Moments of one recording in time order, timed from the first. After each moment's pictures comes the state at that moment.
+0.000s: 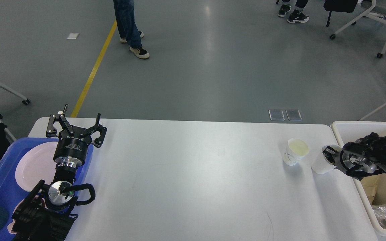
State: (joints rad) left arm -0.40 0.04 -1.49 -0.65 0.23 -0.56 -0.24; right arm 1.11 -0.39 -0.92 0.61 0.13 0.13 -0.27
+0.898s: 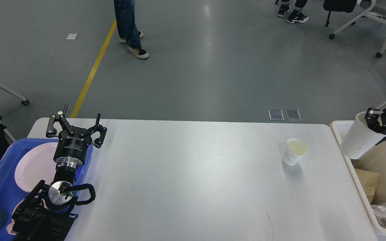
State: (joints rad) left arm -0.40 0.04 -1.49 -0.65 0.23 -0.56 -0.24; right arm 2.19 -0.57 -1.51 1.37 0.14 0.62 -0.27
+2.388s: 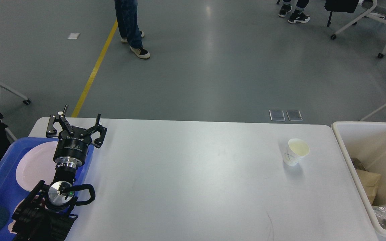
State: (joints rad) left arm -0.40 0.04 -1.49 -0.65 0.23 -0.56 -0.24; right arm 1.03 -0.71 -0.98 0.60 0.14 -0.01 -0.26
